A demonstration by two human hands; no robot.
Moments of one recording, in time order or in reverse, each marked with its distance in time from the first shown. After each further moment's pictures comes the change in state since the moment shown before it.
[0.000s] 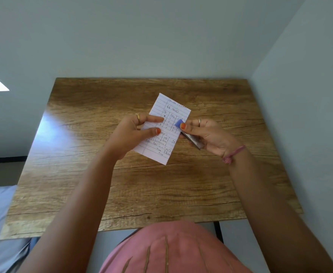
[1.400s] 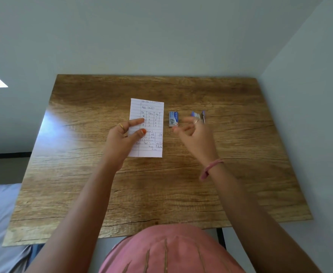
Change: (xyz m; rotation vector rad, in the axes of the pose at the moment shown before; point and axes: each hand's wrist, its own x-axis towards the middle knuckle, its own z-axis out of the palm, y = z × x) left_hand 0.002 -0.050 -0.025 -0.247 0.319 -0.059; right_hand 0.044 0.035 0.043 -0.709 0.543 -0.277
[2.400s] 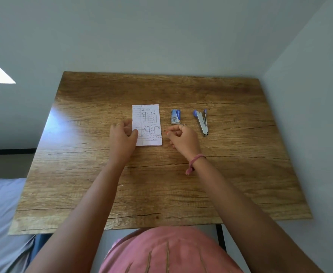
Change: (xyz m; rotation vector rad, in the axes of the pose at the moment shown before) left_hand 0.012 -0.028 -0.003 0.585 0.285 0.052; right_hand 0.004 0.005 0.042 0.115 -0.081 0.099
